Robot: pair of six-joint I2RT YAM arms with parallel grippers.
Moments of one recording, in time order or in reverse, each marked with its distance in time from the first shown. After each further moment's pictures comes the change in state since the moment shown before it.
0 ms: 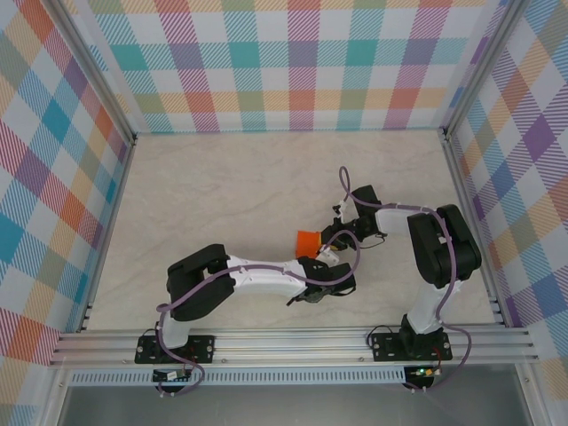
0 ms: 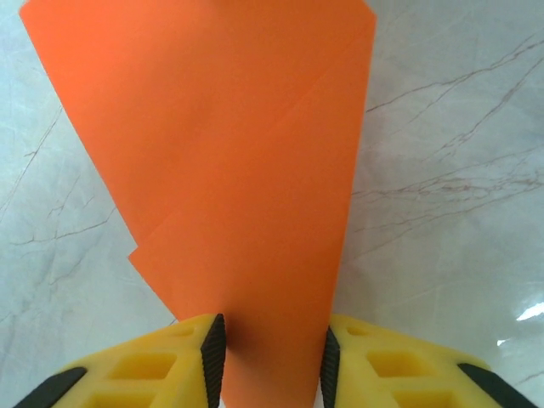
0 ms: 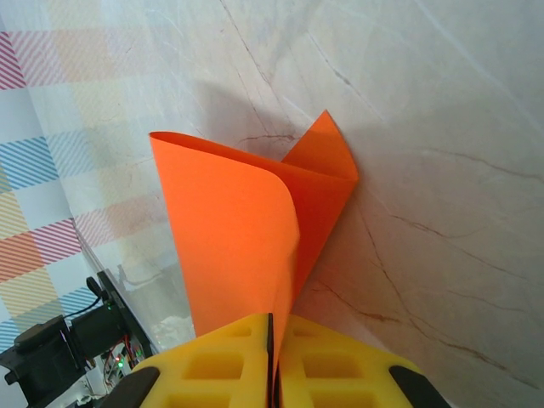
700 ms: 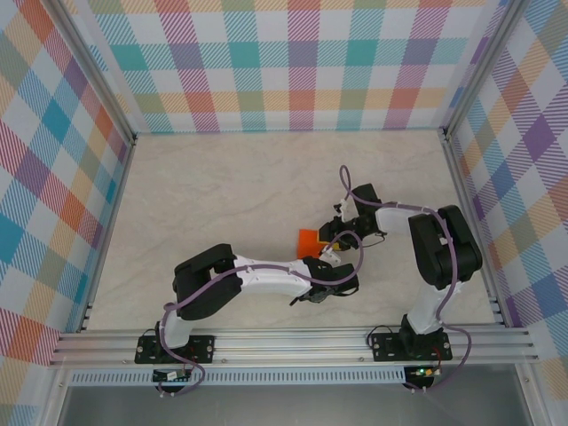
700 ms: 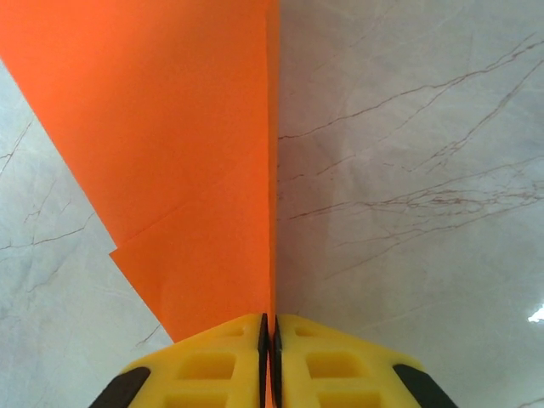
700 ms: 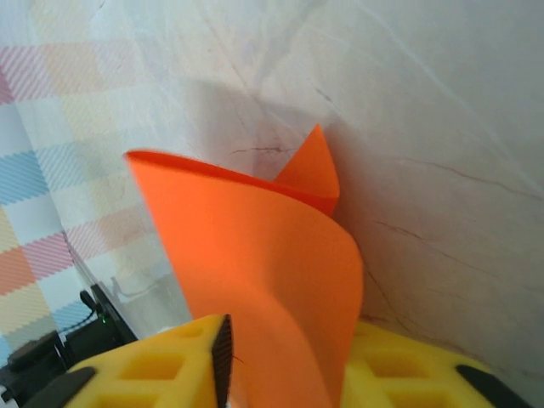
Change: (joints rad) left arm 0.002 0.041 0.034 -0.015 0.010 -0.012; right arm -0.005 -0.032 0.015 -0.031 0.056 0.030
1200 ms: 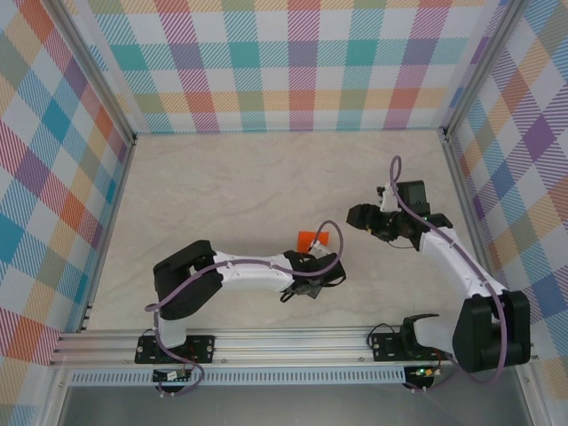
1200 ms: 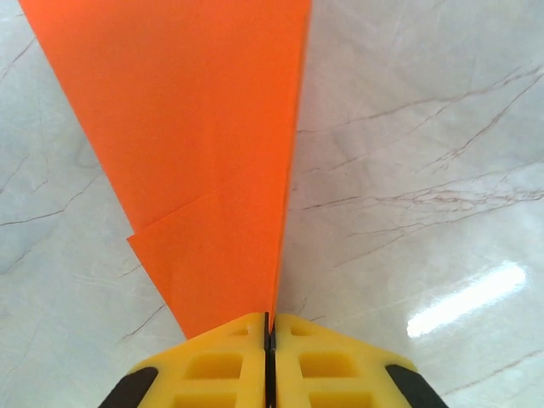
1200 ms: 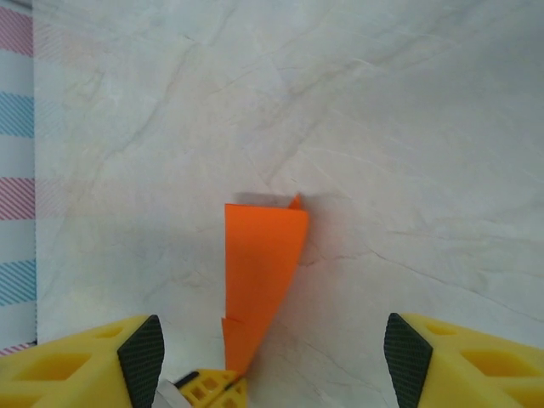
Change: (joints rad) left arm 0.081 -0.146 -0.160 0.171 0.165 -0.025; right arm -0.161 -0.581 -0.125 -0.168 0.235 -0.026
